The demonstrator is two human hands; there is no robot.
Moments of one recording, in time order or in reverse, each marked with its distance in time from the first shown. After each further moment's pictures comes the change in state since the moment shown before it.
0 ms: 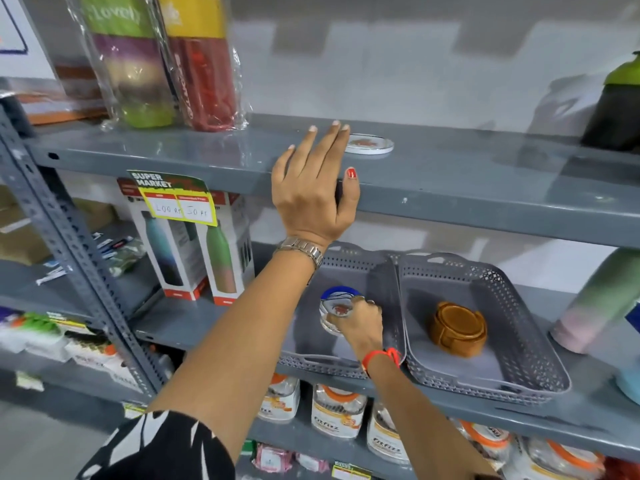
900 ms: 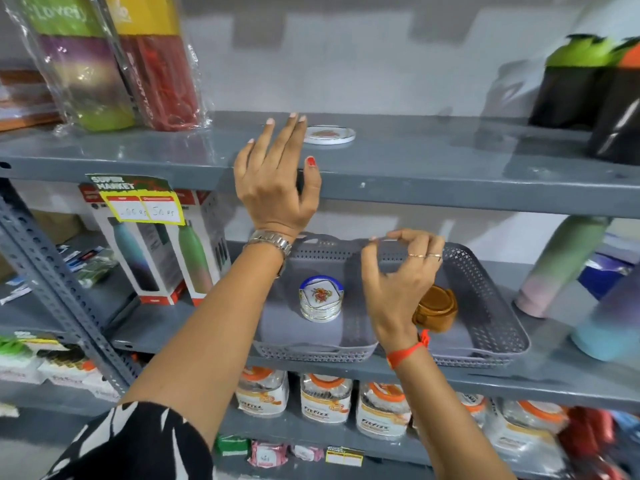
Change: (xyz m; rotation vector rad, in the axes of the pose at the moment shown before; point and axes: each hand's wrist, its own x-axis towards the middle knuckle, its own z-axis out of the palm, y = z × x) left_hand 0.002 0.006 -0.002 -0.005 -0.032 -0.025; right_hand -0.076 -0.030 -0.133 0.485 1.108 -0.453
